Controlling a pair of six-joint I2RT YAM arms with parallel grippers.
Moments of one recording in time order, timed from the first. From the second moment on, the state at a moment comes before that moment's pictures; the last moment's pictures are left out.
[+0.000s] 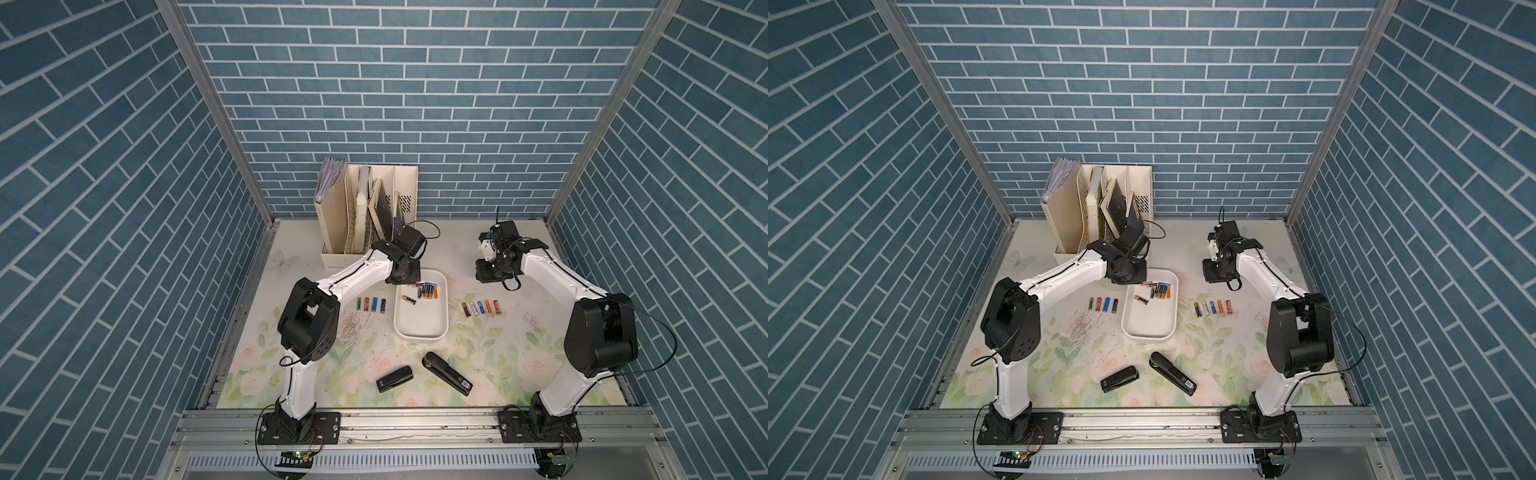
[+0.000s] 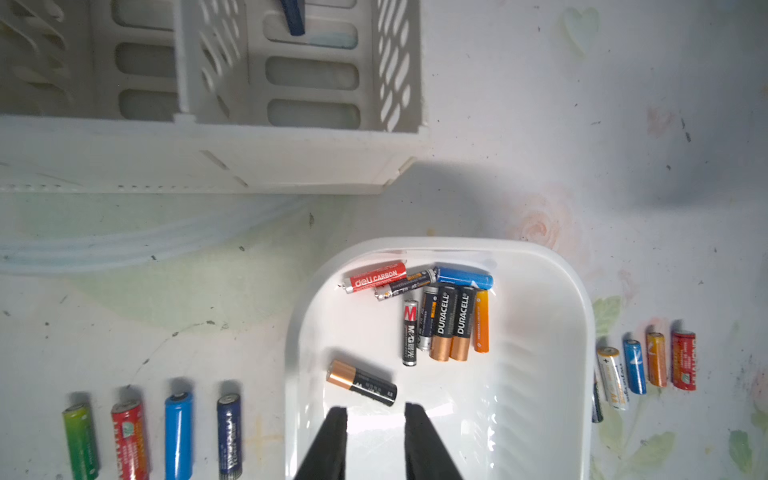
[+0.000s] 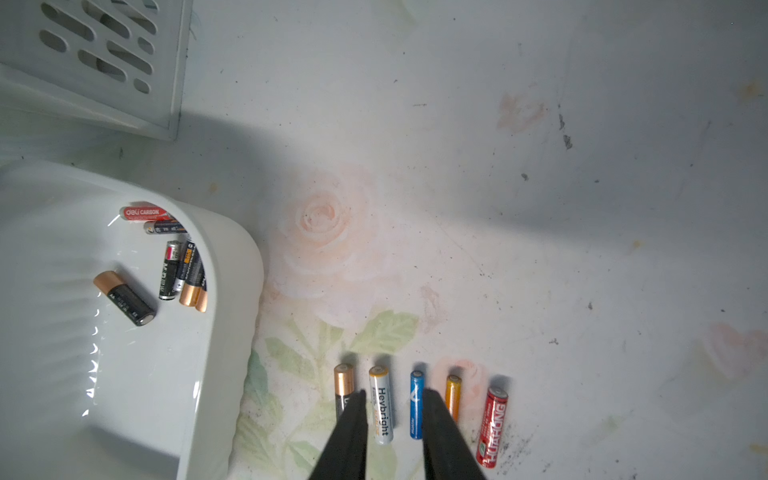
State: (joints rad) left arm -0.67 2.00 1.68 -0.80 -0.07 -0.62; right arm 0.28 1.72 1.36 -0.80 -0.13 0.06
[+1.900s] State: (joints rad) left arm -0.74 2.27 1.85 -0.97 -0.11 -0.66; right arm 0.26 1.73 1.36 -0.78 -0.18 0.05
